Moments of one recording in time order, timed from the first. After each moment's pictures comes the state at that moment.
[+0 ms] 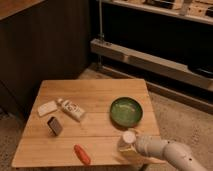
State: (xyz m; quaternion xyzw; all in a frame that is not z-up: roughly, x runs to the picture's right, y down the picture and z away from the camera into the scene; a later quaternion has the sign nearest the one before) arm 0.111 0.260 0.739 0.32 -0.17 -0.84 0.40
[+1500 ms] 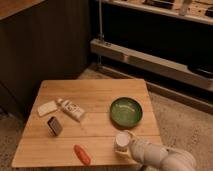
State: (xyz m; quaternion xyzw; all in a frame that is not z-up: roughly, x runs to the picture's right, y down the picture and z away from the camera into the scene) arm 0.067 0.228 0.660 0.33 -0.12 -0.88 0.33
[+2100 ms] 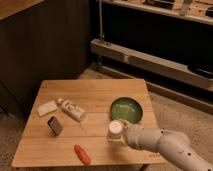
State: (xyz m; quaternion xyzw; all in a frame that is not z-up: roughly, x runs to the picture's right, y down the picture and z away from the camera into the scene) arm 0.042 0.182 0.647 0.36 -0.15 -0.85 0.35
